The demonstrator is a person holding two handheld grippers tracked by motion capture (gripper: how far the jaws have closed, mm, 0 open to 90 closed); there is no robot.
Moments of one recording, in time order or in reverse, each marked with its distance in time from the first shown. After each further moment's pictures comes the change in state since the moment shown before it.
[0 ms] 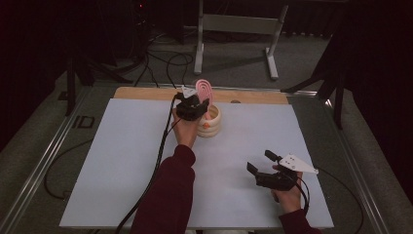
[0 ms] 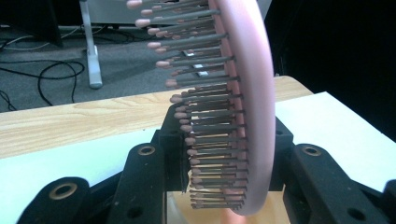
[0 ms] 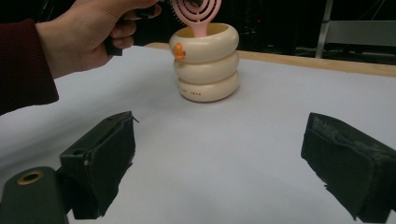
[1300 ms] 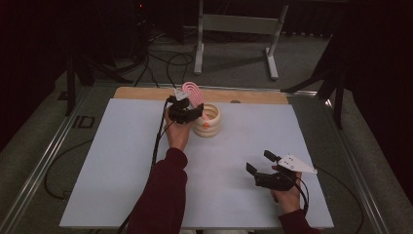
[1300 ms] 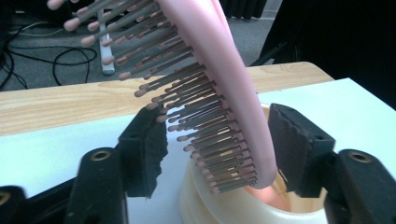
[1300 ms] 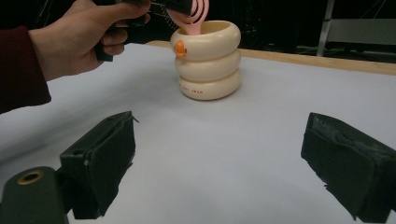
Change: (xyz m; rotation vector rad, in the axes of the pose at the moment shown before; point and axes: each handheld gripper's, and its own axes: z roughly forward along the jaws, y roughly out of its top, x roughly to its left) left arm 0.021 -0.013 -0.007 0.044 0.040 -0.015; right arm 0.001 -0.001 0.001 0.007 0.002 -0.001
